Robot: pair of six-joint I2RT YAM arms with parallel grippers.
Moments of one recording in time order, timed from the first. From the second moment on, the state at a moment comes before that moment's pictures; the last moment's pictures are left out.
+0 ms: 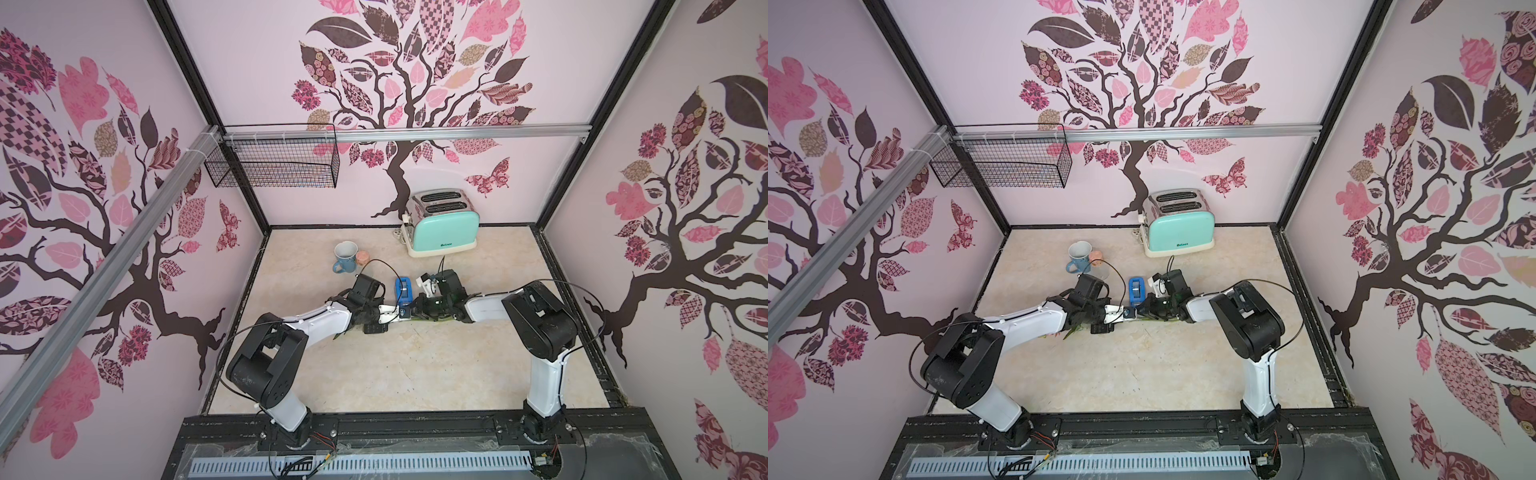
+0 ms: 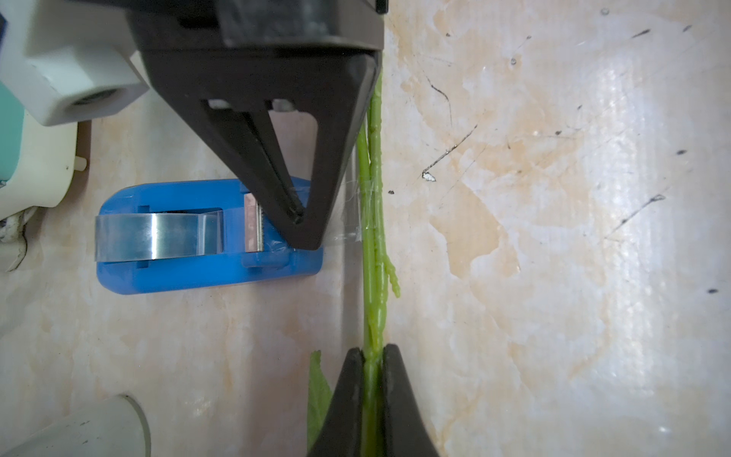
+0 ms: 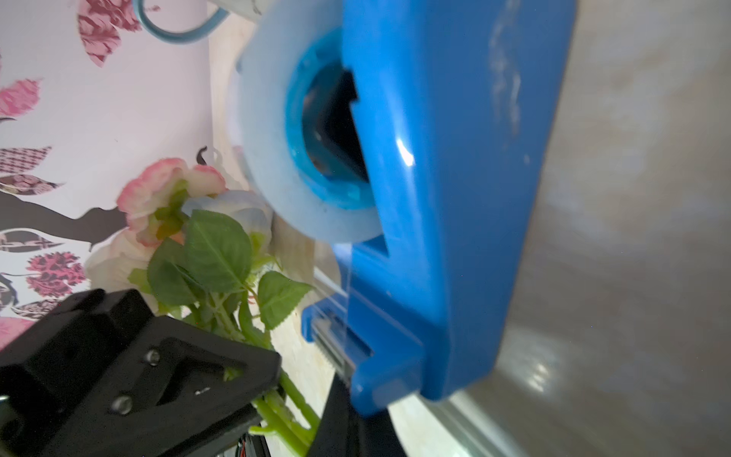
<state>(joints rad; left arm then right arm) -0.54 1.63 0.88 -0.24 0.32 1.05 0.53 1.97 0.94 0.26 -0.63 0.80</state>
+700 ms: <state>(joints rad) -0.56 1.55 0.88 -0.29 0.36 1.06 0.56 1.70 0.93 -0.01 -0.34 0.72</state>
